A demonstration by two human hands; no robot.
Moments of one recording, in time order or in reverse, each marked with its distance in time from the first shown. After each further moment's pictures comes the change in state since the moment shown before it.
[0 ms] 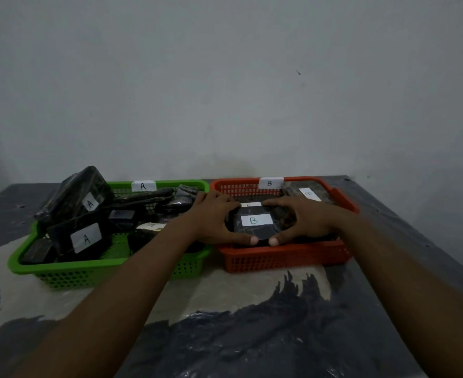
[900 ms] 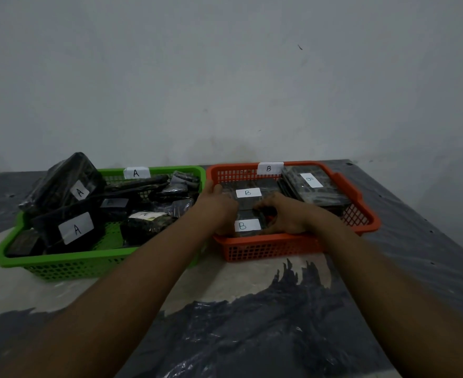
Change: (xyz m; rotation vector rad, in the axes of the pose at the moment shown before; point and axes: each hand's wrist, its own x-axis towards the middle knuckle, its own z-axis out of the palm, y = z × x) left_hand 0.027 0.037 0.004 0.489 -0.319 -0.164; right_hand 0.031 -0.009 0.038 -0.035 -0.009 -0.008
